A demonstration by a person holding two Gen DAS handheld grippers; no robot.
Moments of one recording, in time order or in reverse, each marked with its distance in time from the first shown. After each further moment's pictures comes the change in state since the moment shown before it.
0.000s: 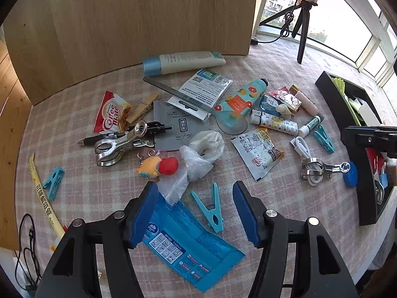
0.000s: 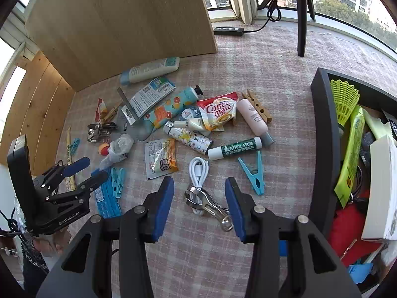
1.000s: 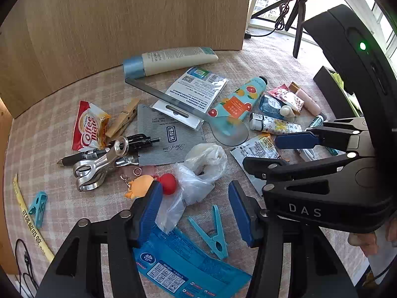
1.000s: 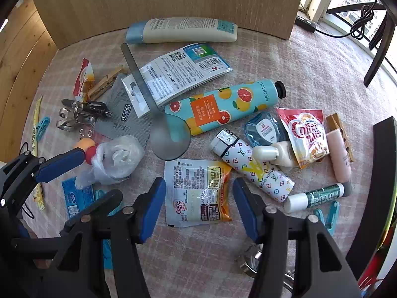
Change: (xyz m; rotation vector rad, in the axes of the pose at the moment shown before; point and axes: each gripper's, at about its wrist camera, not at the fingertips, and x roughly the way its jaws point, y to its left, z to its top) left arm 0.032 0.005 0.017 0.047 0.022 -0.078; right arm 0.104 0.080 0.028 -0.183 0.110 -0.183
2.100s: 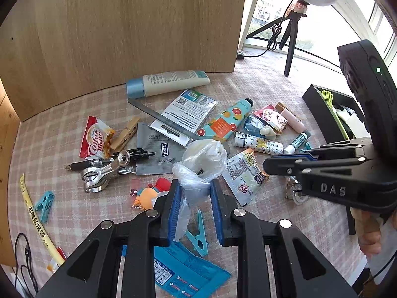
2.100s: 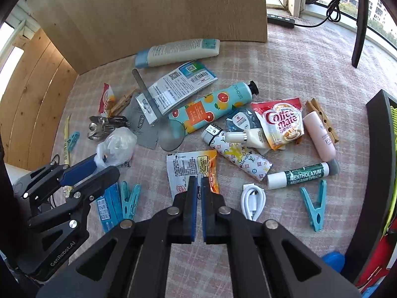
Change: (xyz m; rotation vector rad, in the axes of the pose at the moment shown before) left arm -0.033 -0.009 0.000 -0.040 -0.086 0.005; right arm -0.047 -0.050 -0.027 0.082 -0.043 0.168
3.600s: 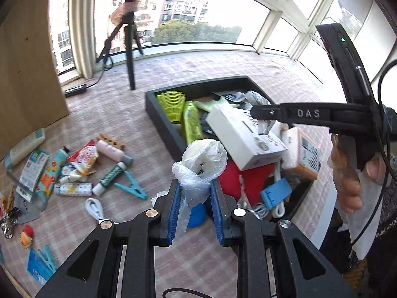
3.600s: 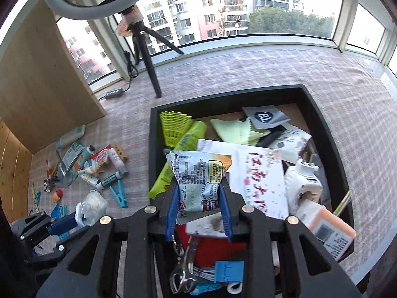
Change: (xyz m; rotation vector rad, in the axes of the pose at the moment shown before) left arm -0.030 -0.251 0.025 0.300 0.011 -0.361; right arm -0.178 -0.226 -0.097 0.414 -0.297 -0.265
